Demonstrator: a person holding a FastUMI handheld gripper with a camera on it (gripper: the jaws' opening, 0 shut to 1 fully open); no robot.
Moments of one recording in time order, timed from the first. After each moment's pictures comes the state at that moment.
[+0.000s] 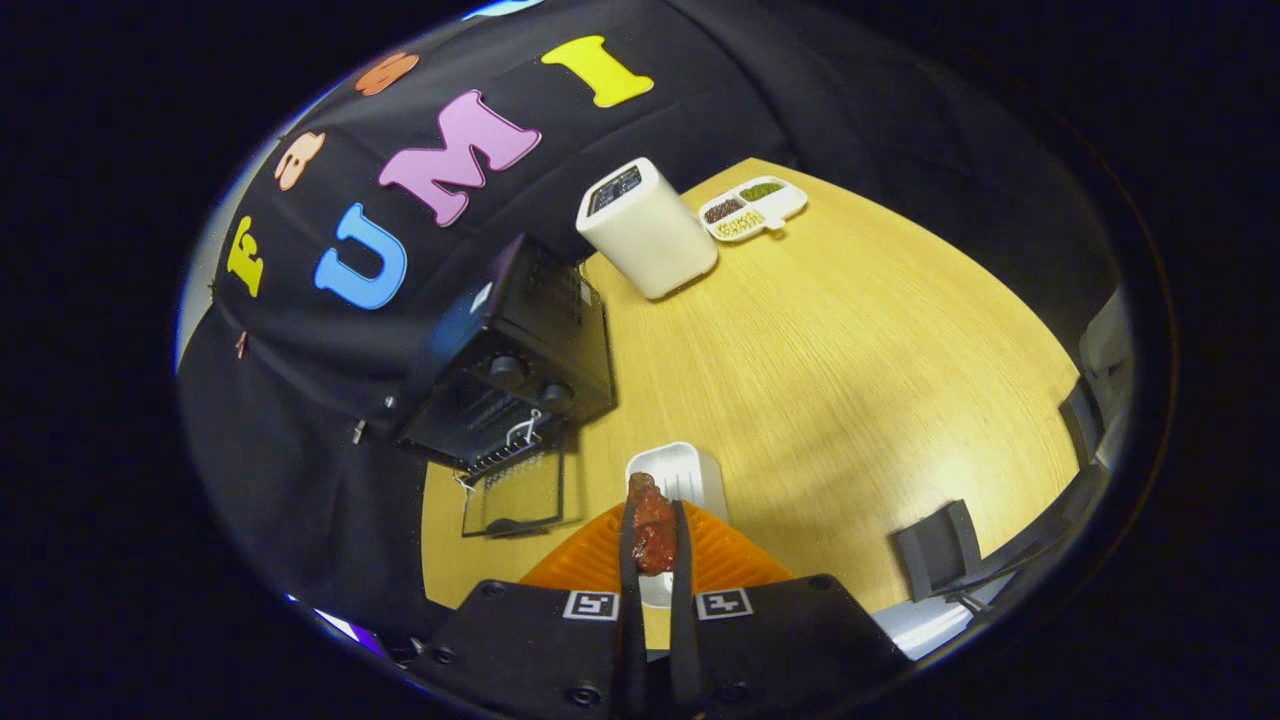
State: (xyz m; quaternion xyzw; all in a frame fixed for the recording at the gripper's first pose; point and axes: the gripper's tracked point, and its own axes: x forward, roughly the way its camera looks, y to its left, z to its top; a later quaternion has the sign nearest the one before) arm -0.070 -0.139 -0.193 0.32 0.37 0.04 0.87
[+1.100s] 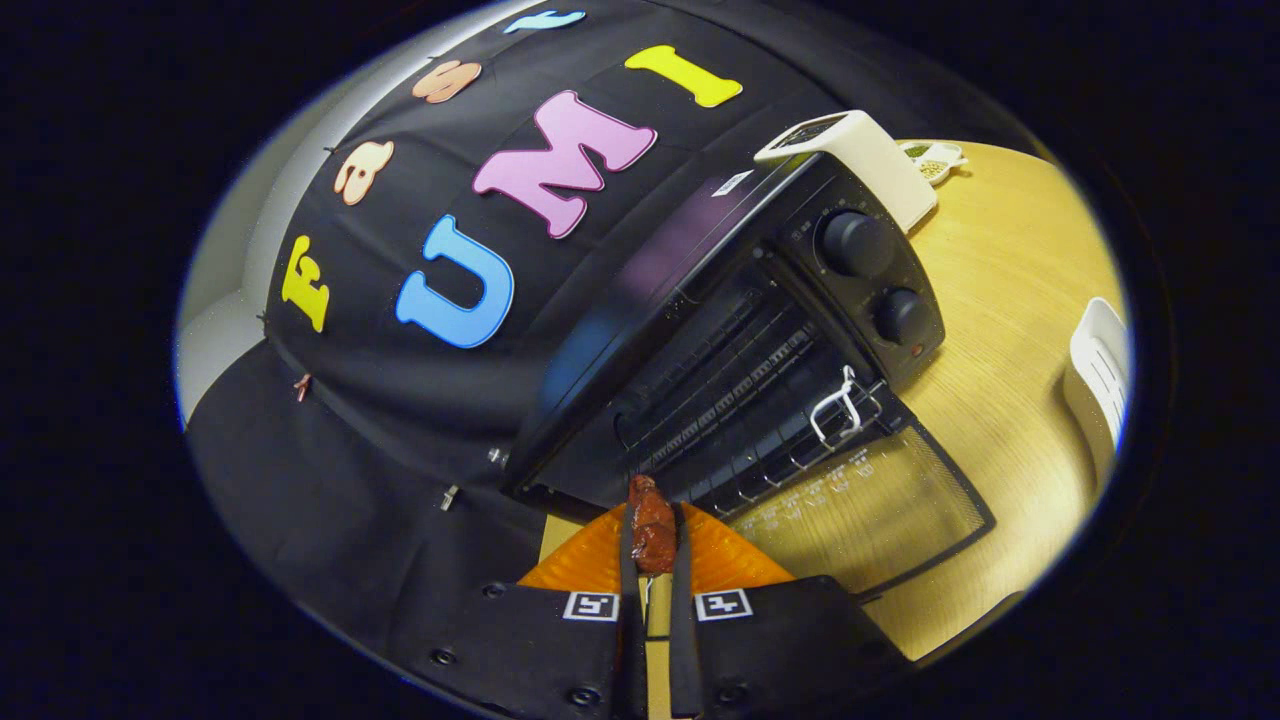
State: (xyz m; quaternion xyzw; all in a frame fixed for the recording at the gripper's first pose) arm 0.056 0.142 -0.203 0.43 0.22 0.09 0.87
